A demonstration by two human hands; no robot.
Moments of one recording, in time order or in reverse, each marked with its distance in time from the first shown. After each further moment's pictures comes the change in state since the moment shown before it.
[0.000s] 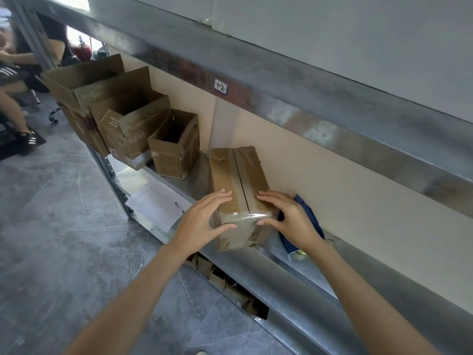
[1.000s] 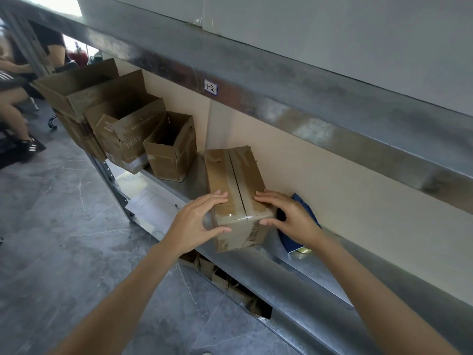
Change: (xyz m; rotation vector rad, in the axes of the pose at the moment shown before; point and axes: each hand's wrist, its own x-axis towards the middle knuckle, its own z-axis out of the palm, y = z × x) left_hand 0.005 -0.005 -0.010 -0.001 -0.071 0.019; right_hand 0.001 0.010 -0.010 0.029 -0.098 -0.007
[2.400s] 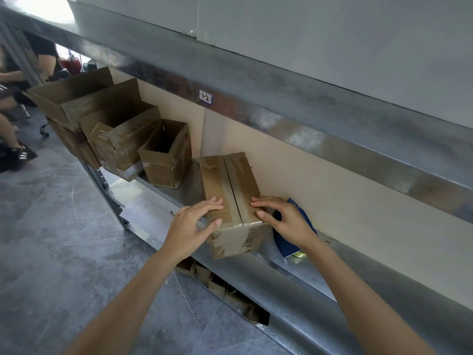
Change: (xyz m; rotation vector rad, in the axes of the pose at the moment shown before) left_hand 0.001 -0.001 0.001 -0.149 0.025 -0.120; right_hand 0.001 -0.010 0.001 0.188 0.086 0.082
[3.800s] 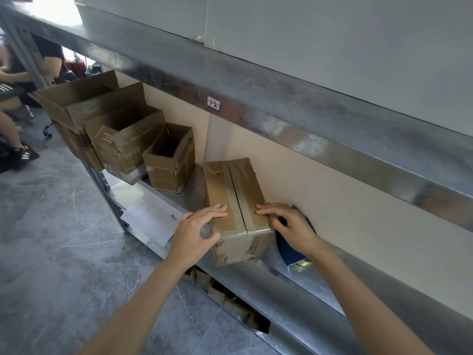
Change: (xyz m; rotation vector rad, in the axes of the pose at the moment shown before) left_hand -0.002 0.005 0.005 0.012 0.098 0.002; right_hand 0.003 0.008 0.000 0.030 -0.003 -0.010
